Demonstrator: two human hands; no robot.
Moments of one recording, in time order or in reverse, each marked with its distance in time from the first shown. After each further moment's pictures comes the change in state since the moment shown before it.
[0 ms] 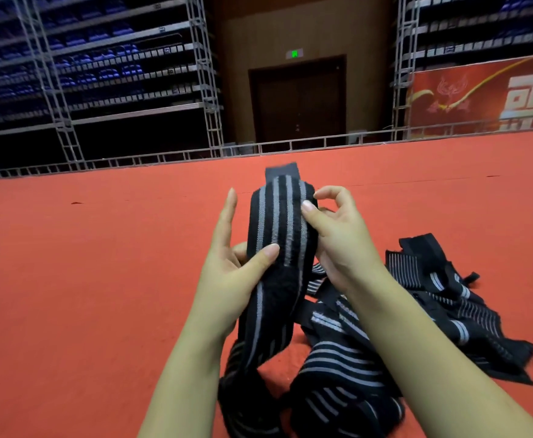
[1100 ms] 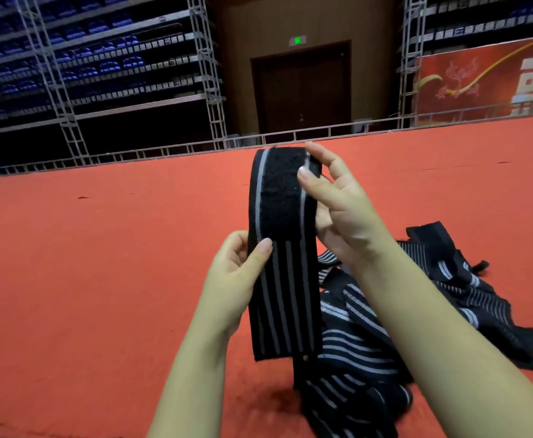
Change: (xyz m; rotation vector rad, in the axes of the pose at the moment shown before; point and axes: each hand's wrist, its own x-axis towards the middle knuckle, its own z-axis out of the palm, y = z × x) left_hand -0.001 -0.022 -0.011 0.060 0.025 -0.091; right_hand 0.011 -0.011 0.004 0.162 -0.235 -0.003
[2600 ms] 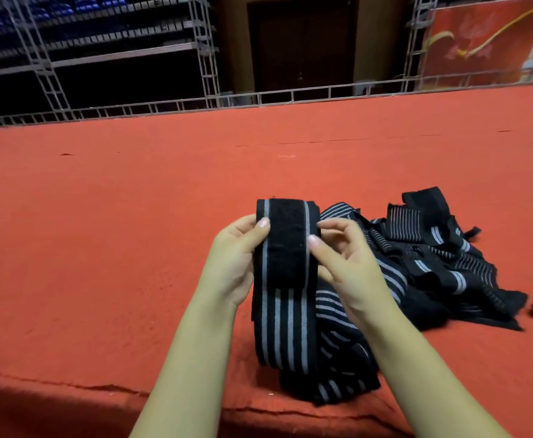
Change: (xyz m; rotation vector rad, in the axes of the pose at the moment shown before) left_hand 0.002 -0.041 0.002 -0.174 0.024 -0.305; right_hand -0.087 0.071 -0.048 -0.314 0.267 0.173
